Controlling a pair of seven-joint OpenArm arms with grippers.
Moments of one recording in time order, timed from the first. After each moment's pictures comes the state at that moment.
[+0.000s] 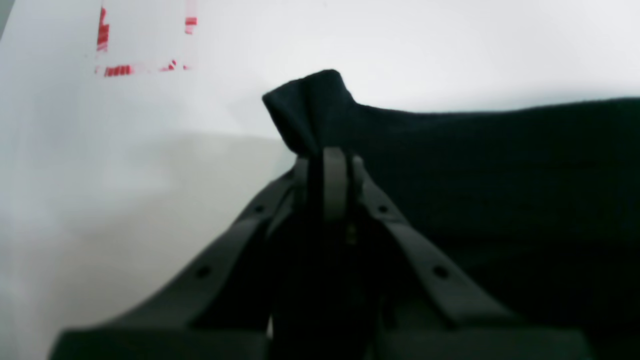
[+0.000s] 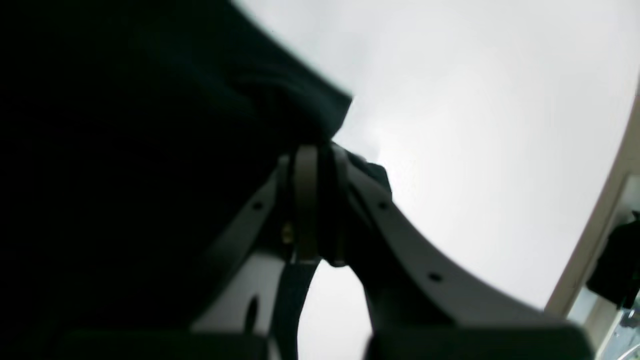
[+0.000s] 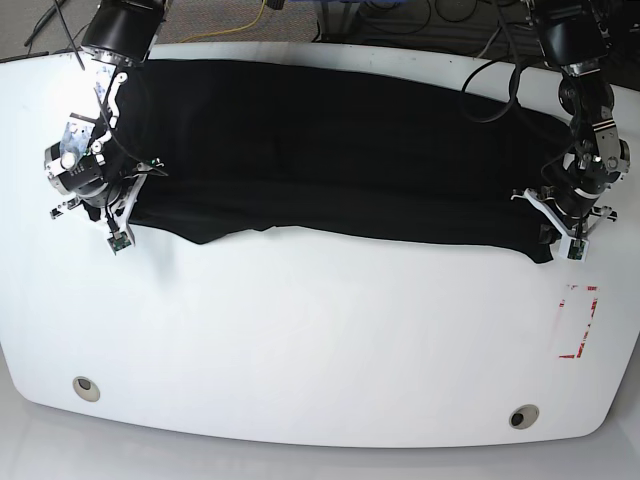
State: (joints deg) left arm 2.9 -18.9 -20.8 87.3 -10.0 -27.6 36.3; right arm -1.7 14.3 22.4 104.2 2.0 39.5 -69.6
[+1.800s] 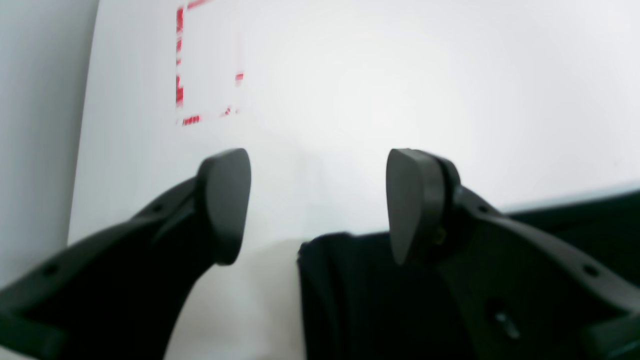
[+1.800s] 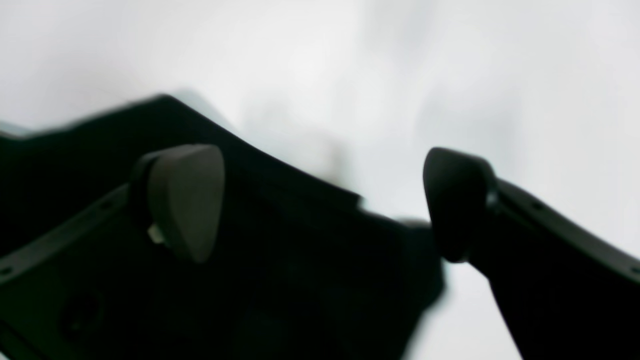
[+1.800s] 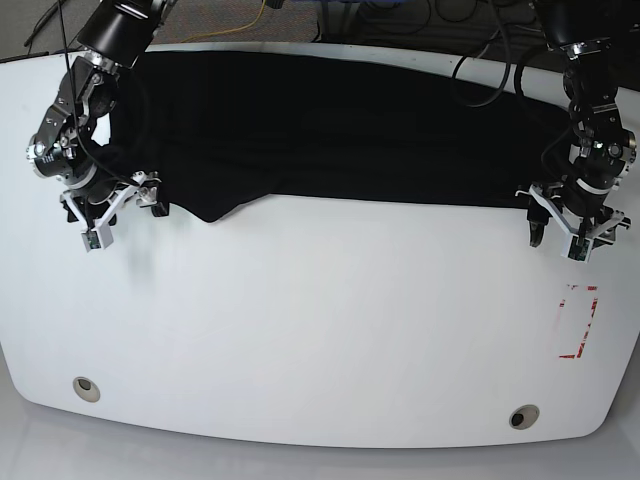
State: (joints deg) left arm 5.7 -18.8 -21.0 98.8 -5.6 -27.3 35.9; right arm 0.8 13.3 32.4 89.8 26.9 40.4 -63.9
